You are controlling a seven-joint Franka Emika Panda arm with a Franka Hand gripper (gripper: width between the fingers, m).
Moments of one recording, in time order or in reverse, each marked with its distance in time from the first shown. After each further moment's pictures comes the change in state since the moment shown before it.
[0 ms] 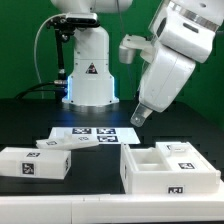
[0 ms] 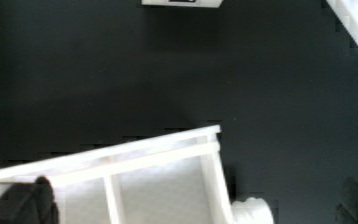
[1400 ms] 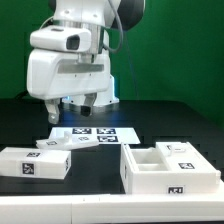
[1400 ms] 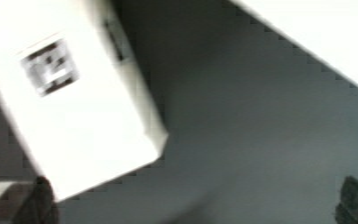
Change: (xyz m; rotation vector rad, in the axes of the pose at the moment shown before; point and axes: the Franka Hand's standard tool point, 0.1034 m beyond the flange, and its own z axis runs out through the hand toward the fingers) arm -0.097 -0.070 0.099 -0.089 0.367 0.422
